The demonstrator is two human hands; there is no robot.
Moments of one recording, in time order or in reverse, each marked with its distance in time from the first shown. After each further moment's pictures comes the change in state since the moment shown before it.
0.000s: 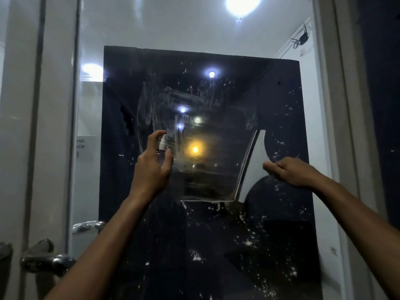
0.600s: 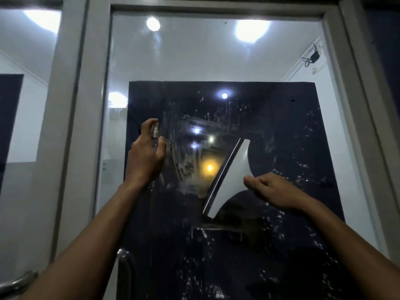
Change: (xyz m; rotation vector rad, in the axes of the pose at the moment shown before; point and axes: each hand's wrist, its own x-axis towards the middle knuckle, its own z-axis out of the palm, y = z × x) left_hand 0.091 -0.014 -0.051 0.184 0.162 0.072; right_hand 0.011 -0.096 0.017 0.388 -0.043 -0.267
